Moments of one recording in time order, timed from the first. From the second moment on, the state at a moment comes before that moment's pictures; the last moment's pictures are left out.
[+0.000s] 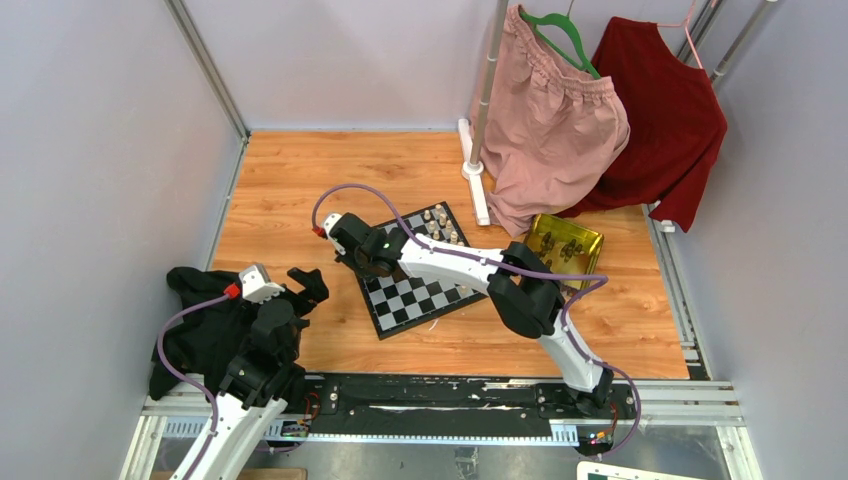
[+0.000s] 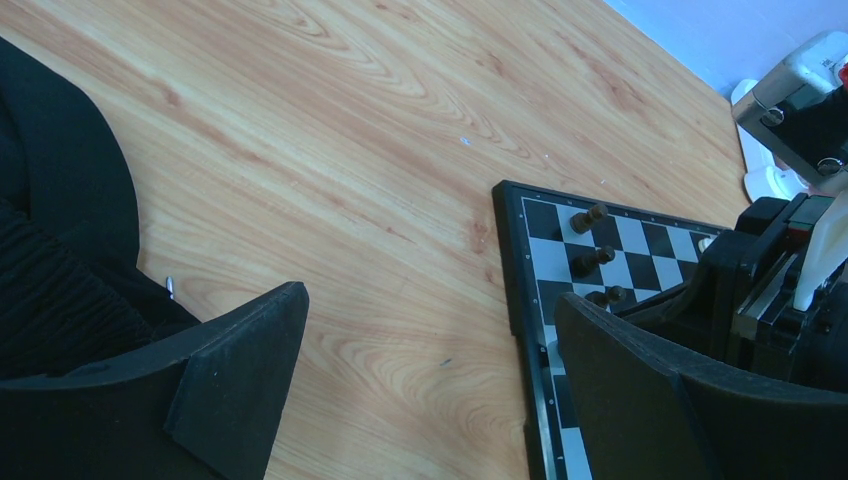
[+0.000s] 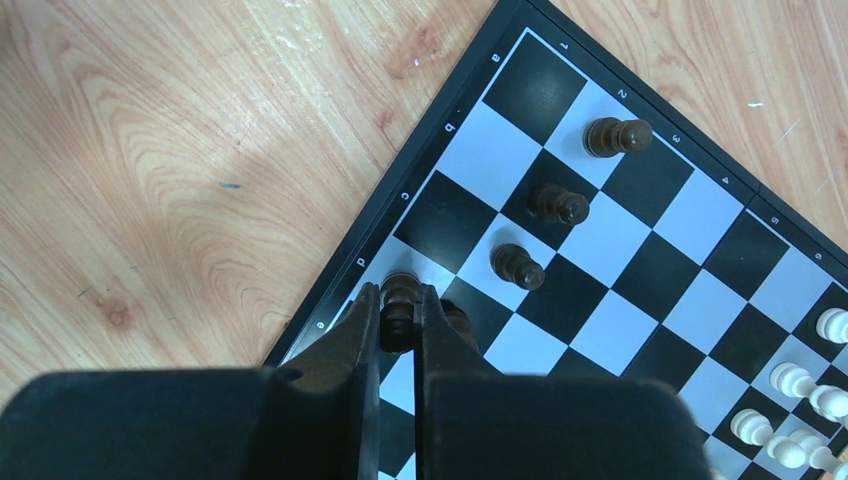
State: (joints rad) left arm -0.45 0.01 0.16 -0.41 -0.65 -0.63; right arm 1.09 2.20 1.82 -0.48 0.17 -0.03
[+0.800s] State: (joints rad) left arm -0.45 0.01 0.16 -0.41 -0.65 -0.63; right arm 1.09 2.21 1.82 -0.48 0.16 -0.03
